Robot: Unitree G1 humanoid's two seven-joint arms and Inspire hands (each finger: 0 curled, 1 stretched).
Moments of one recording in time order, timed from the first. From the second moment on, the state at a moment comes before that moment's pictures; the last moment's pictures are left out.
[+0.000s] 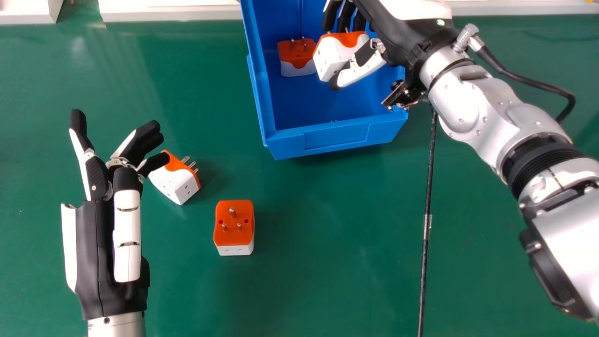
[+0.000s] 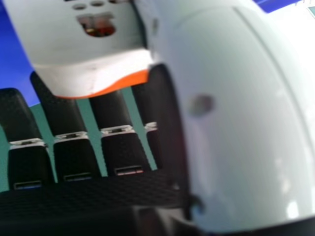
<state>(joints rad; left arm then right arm) 0.13 0.02 0.19 0.39 -0.16 -0.97 -0.13 -1.19 -0.26 0.40 1.34 -0.72 -0.46 -0.32</state>
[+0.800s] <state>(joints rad) 0.11 0.01 0.18 0.41 -0.15 -0.97 -0.13 -1.26 -0.16 0.48 1.39 -0.79 -0.27 -0.32</state>
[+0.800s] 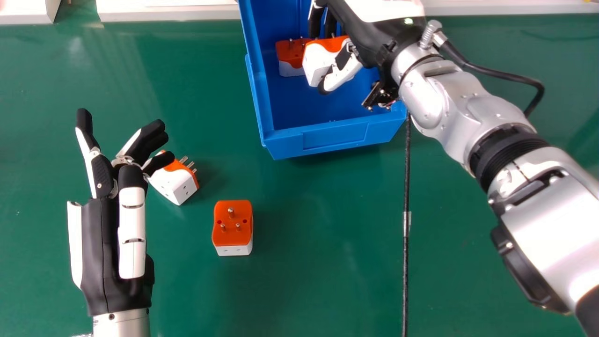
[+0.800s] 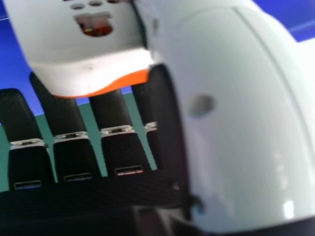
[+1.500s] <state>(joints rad) 0.12 0.01 0.16 0.40 -0.13 -0.97 -0.11 -1.28 -0.13 0.43 1.40 -0.74 -0.23 -0.21</state>
